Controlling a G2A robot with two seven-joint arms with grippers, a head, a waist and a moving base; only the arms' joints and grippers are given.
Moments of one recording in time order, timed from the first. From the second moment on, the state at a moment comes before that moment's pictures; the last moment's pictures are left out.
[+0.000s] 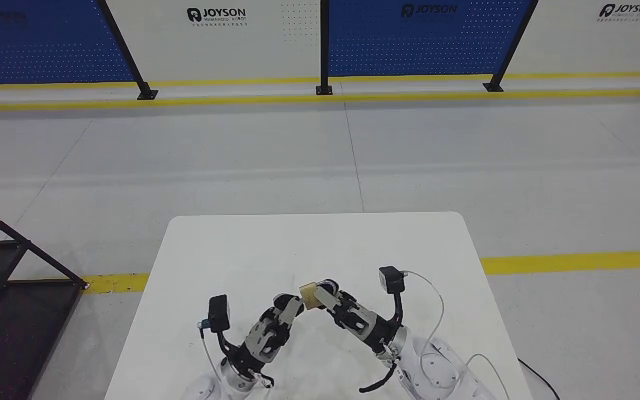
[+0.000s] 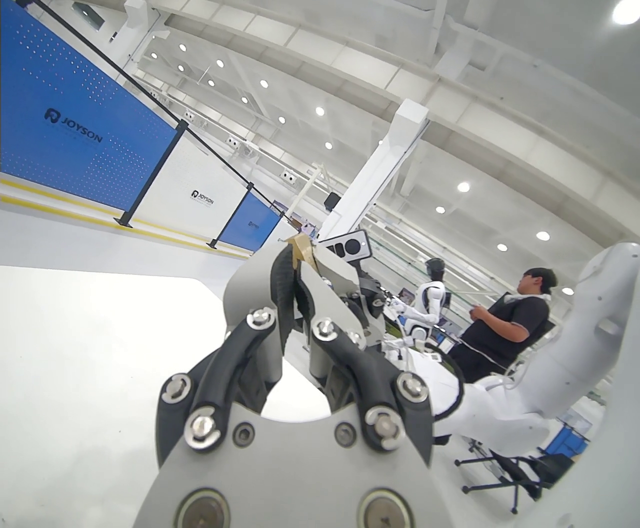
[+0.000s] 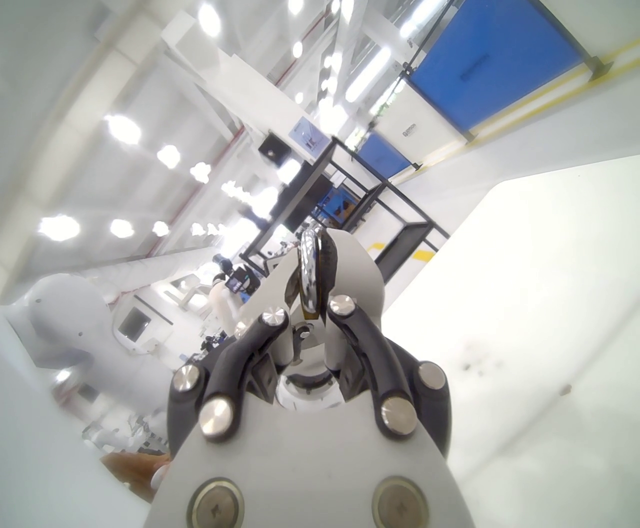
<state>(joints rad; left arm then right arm) 1.92 -1.23 -1.24 -1.72 0.84 -0.82 0.44 -1.63 -1.22 1.00 -1.69 -0.20 -0.70 0.21</state>
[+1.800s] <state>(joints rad) 1.84 -1.22 -1.17 -1.62 1.43 -0.42 0.95 -1.63 -1.21 0.99 -1.70 -0.22 -0.70 0.22</state>
